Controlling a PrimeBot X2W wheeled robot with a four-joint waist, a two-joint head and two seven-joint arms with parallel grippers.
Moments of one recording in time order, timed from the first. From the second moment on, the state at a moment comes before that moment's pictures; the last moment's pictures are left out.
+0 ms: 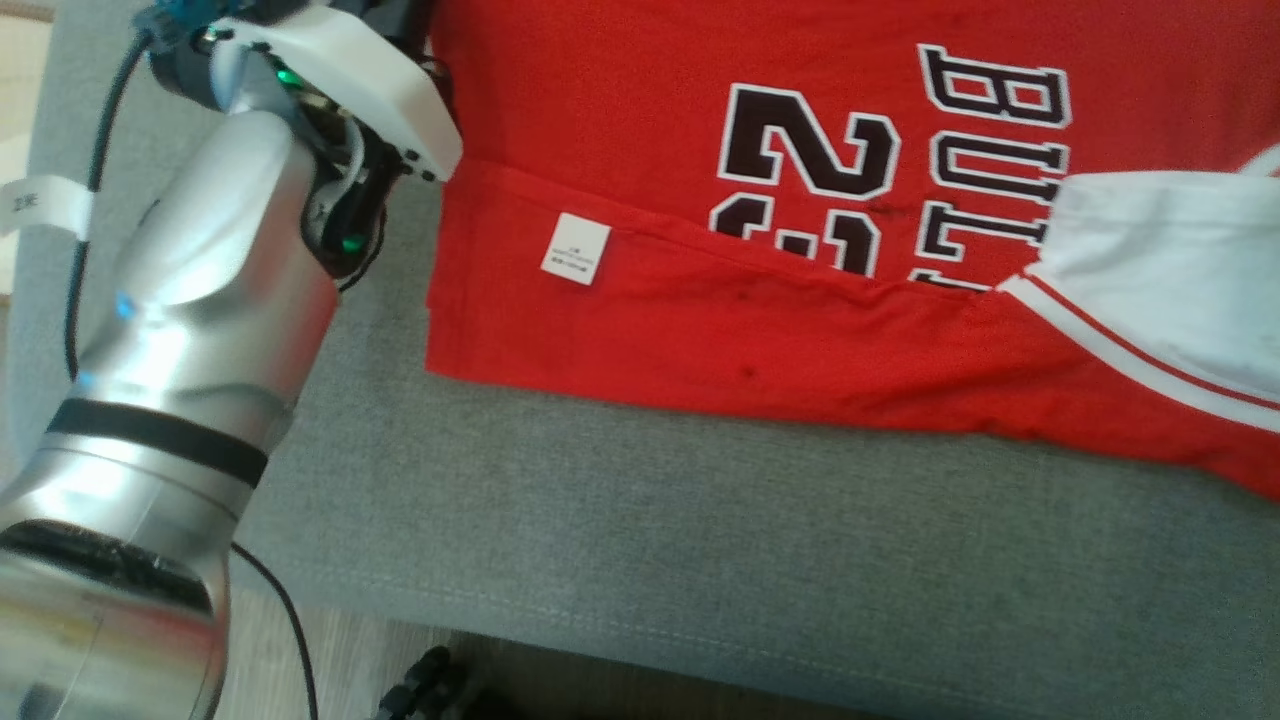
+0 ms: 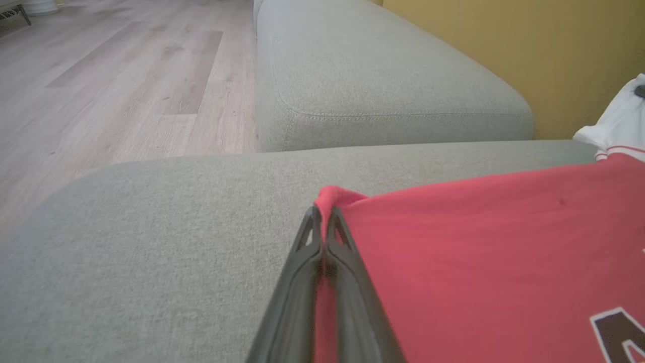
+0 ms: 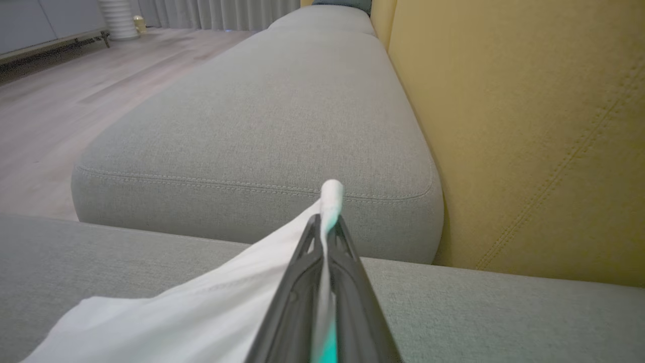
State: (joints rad) left arm -1.07 0.18 -0.67 0.84 -0.63 -0.13 -0.25; right arm -1.30 -0.31 -0.21 1.14 -0.20 0.13 -0.10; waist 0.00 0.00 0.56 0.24
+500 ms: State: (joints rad) left arm -0.83 0.21 -0.53 0.77 -0.56 -0.10 -0.25; right arm -1.11 -0.21 -0.10 1.12 -0.01 0.13 -0.25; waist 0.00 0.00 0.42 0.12
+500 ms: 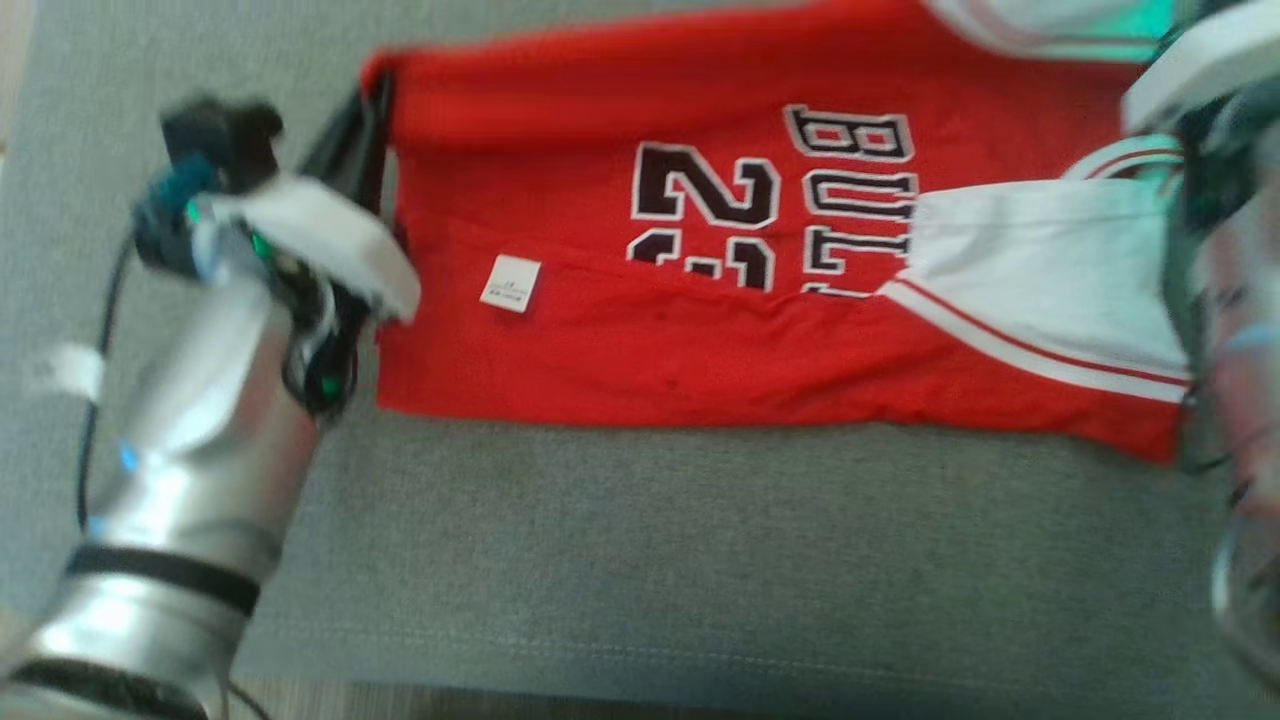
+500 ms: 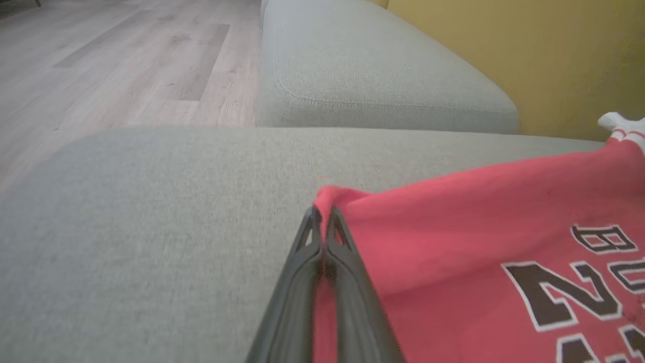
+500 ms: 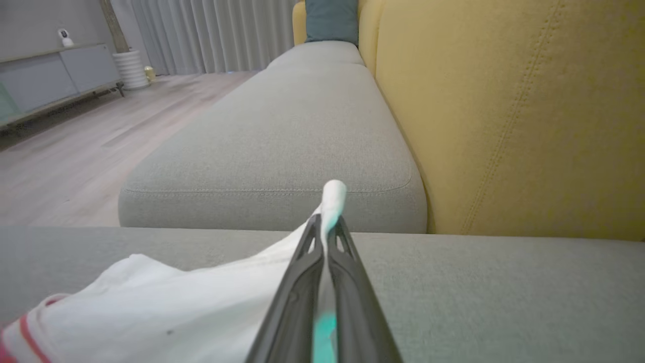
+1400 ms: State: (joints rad) left arm -0.43 0.11 -0.31 0.70 -0.38 0.01 -0.25; right arm -0.49 -0.22 0.13 0.72 0.49 0.13 -0.17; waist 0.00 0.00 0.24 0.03
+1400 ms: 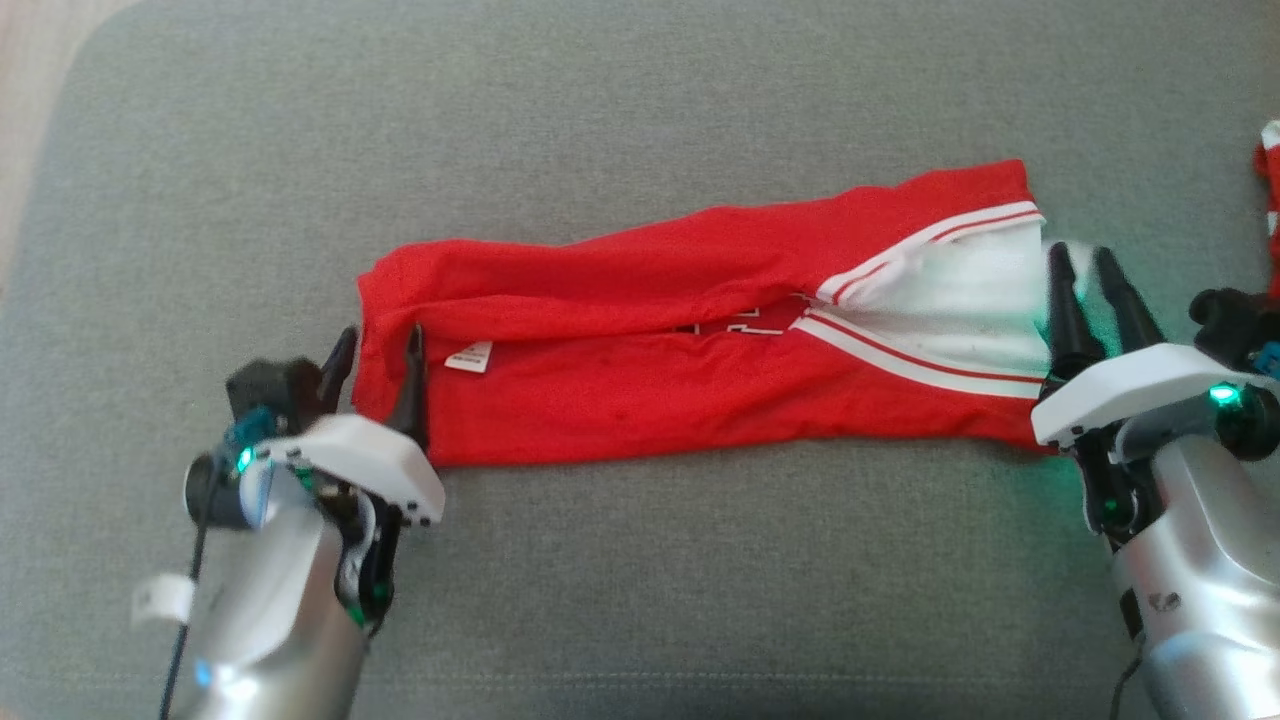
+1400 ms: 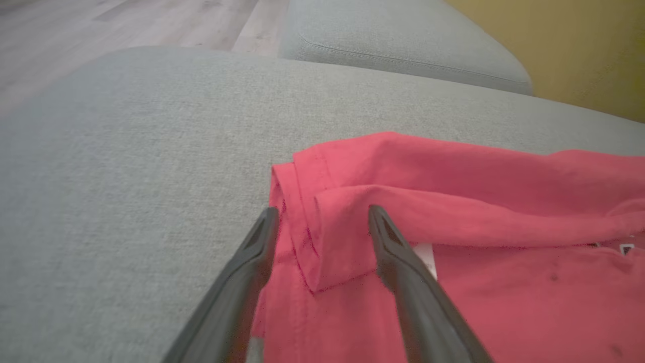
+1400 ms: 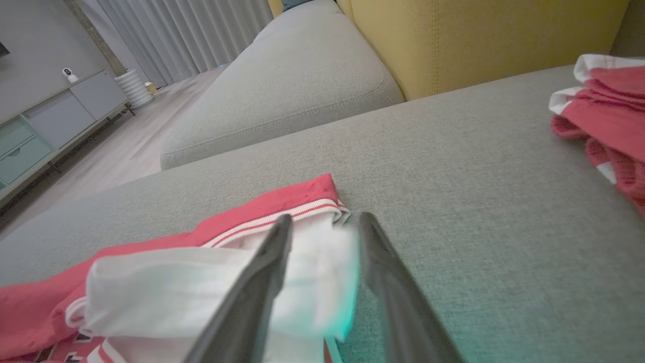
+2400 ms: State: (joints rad) left arm -0.21 0.04 -0.18 0.49 -0.26 0.04 -0.25; right arm -0.53 -0.15 0.04 0.96 0.37 0.13 -0.10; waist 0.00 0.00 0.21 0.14
